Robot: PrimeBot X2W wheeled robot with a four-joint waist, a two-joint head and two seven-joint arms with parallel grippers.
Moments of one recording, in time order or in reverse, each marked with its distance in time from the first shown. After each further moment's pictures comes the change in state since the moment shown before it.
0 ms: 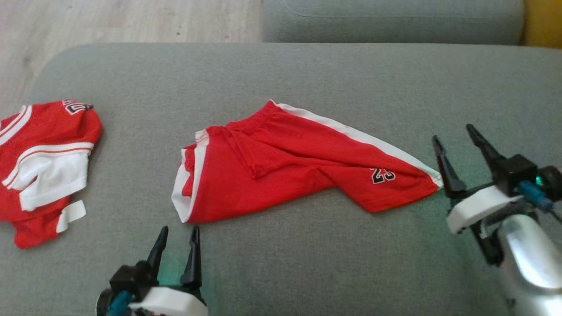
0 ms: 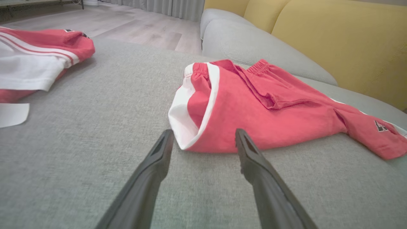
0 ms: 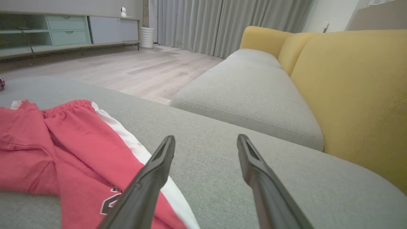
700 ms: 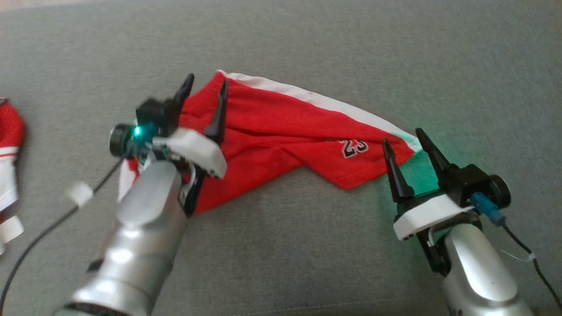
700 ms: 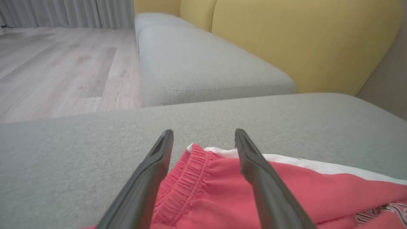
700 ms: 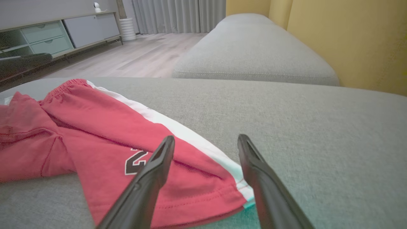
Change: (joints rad) left arm -0.692 -0.010 -0.216 0.378 -0.057 0.002 0.037; right arm 0.056 0.246 -0.072 -0.094 -0.083 0.000 0.000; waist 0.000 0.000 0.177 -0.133
